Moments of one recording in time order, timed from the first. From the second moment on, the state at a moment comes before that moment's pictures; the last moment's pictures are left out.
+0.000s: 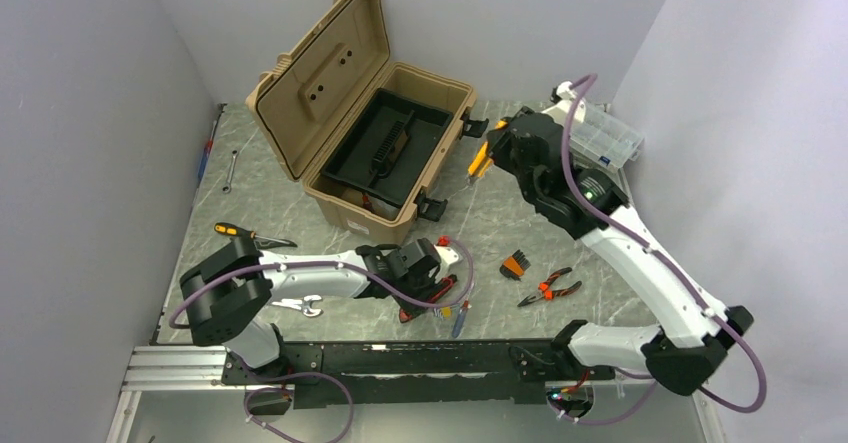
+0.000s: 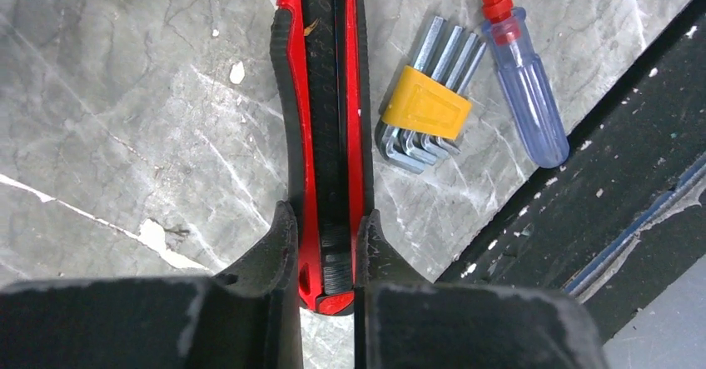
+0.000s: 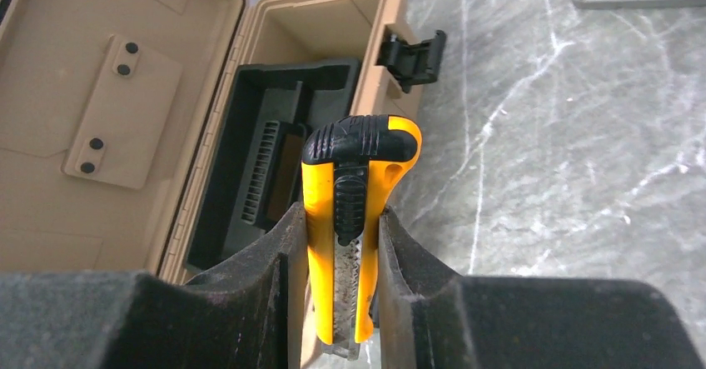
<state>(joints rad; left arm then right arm) -1.12 1.57 0.85 -0.32 0.04 -0.26 0.70 1.17 1.43 -0.66 0.64 0.83</state>
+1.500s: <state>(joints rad) -1.15 1.48 0.87 -0.44 0.08 0.00 0.44 1.50 1.56 -0.43 0.15 0.88</state>
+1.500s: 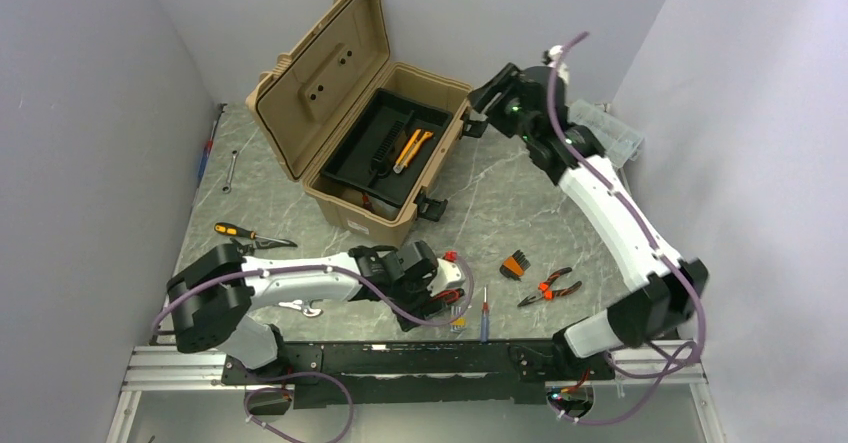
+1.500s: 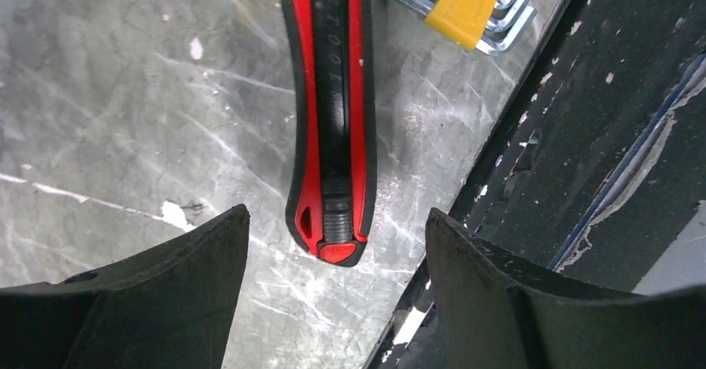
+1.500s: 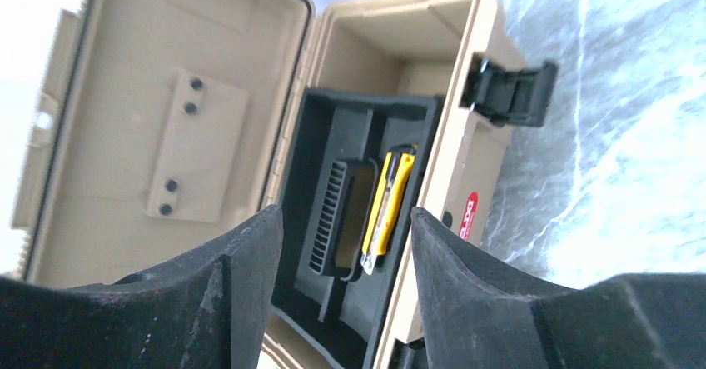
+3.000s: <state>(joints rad) -1.23 1.46 1.13 -0.74 -0.24 -0.08 0.25 1.20 1.34 -0.42 0.09 0.87</state>
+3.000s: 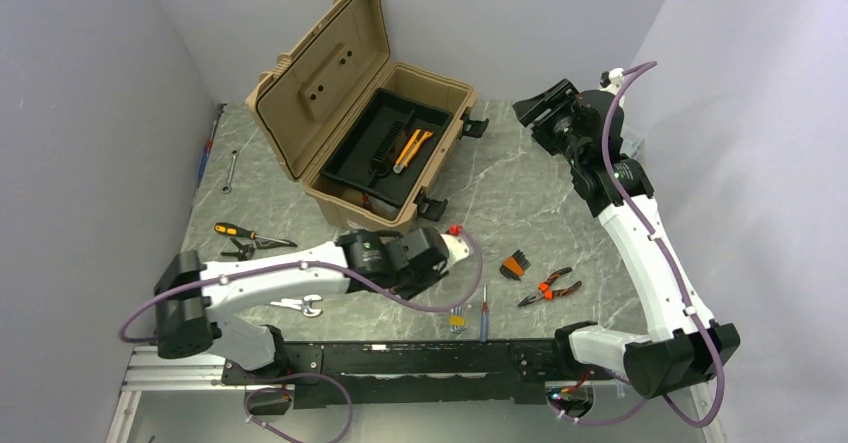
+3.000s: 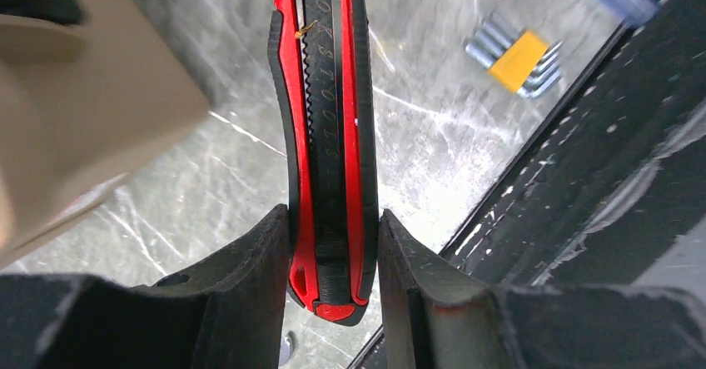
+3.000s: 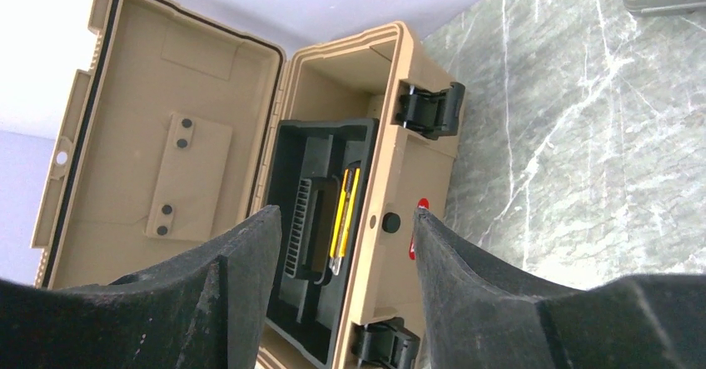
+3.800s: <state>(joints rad) -0.63 1.52 1.64 -0.78 -0.32 -0.02 0.22 1.16 1.34 -0.45 0.02 0.84</state>
